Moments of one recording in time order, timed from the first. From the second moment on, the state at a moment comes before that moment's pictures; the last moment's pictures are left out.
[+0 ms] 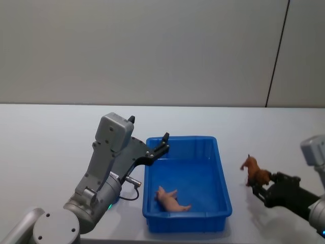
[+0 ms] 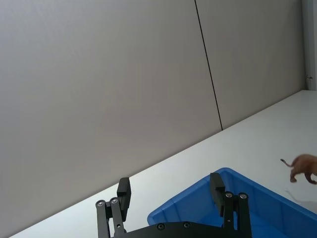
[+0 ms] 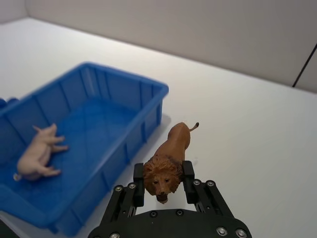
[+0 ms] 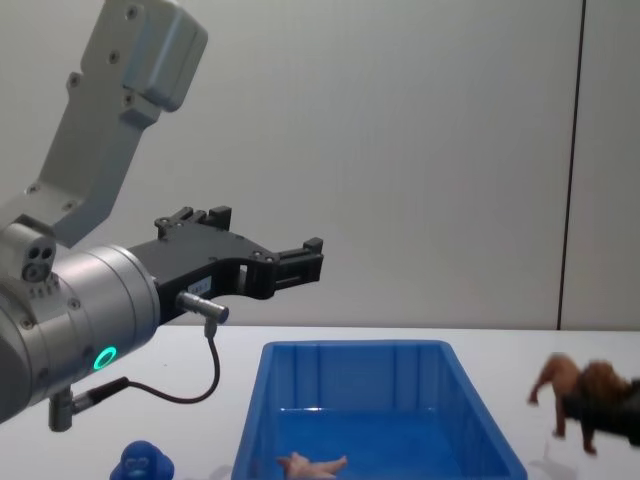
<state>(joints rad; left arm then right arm) -0.24 0.38 0.45 -1.63 -0.20 0.01 -0.01 0.07 0.41 -0.22 -1.64 0.30 0.32 0.31</state>
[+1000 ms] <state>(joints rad) -0.24 0.38 0.45 -1.63 -0.20 0.01 -0.01 0.16 0.33 -0.28 -1.74 0.29 0.37 0.34</state>
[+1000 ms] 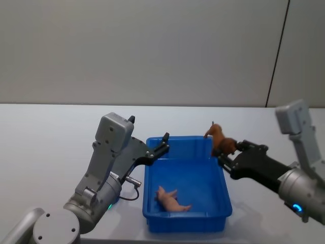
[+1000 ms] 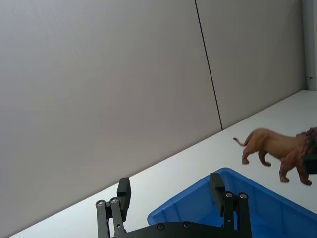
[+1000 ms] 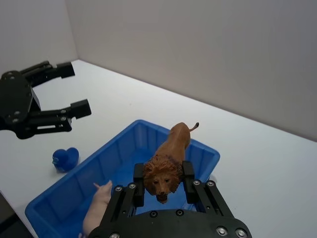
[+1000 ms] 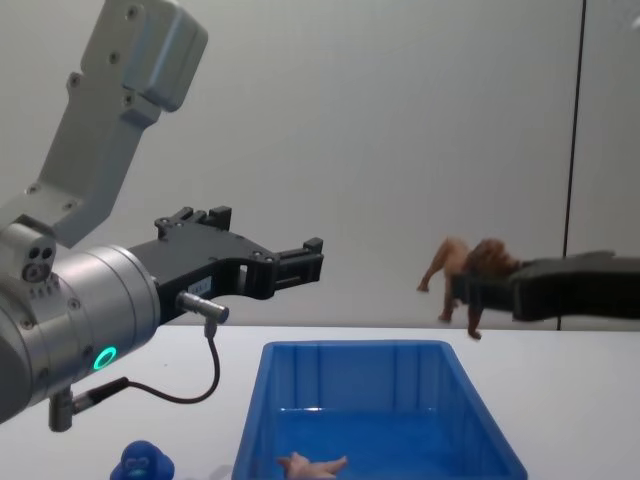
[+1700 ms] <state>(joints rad) -0.24 0.38 0.45 -1.63 -0.20 0.01 -0.01 0.18 0.29 -0.32 -1.67 0.23 0.39 0.34</state>
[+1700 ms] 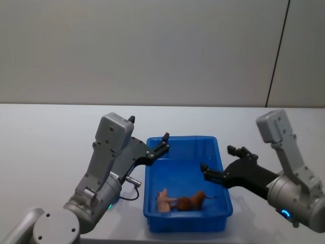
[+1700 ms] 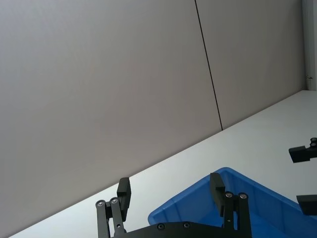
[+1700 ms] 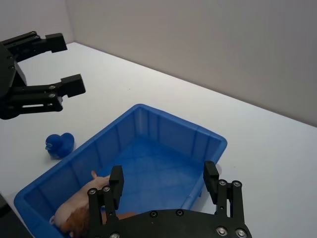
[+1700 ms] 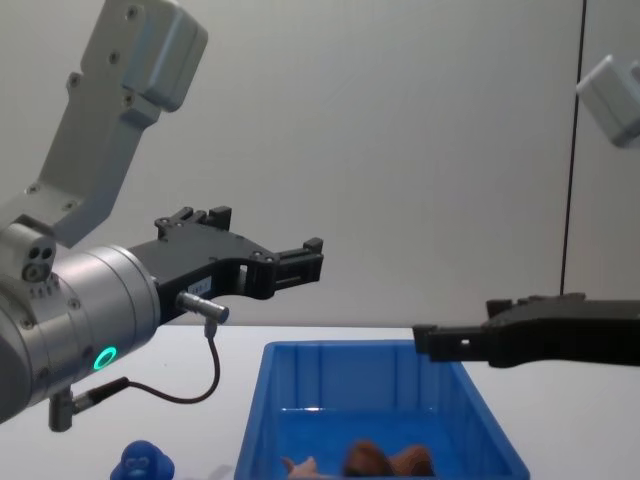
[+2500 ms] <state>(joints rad) -0.24 0.38 0.45 -1.63 -0.20 0.01 -0.01 0.21 0.37 -0.24 -1.59 0.30 0.28 0.41</state>
